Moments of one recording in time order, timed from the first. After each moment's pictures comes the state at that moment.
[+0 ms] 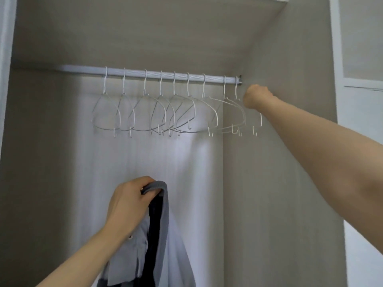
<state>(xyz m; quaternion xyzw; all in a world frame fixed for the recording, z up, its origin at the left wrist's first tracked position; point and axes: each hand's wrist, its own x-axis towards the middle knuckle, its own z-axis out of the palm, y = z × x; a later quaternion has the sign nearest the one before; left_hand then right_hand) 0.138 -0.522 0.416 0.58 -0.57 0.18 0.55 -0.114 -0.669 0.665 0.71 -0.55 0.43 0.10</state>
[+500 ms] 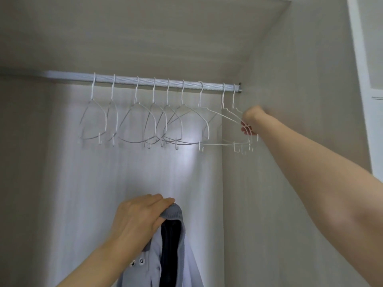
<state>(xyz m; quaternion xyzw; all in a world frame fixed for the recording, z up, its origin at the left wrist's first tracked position) 0.144 -0.590 0.423 0.43 -0.67 0.49 0.36 -0.103 -0.757 0.666 0.65 -0.48 0.54 -0.22</state>
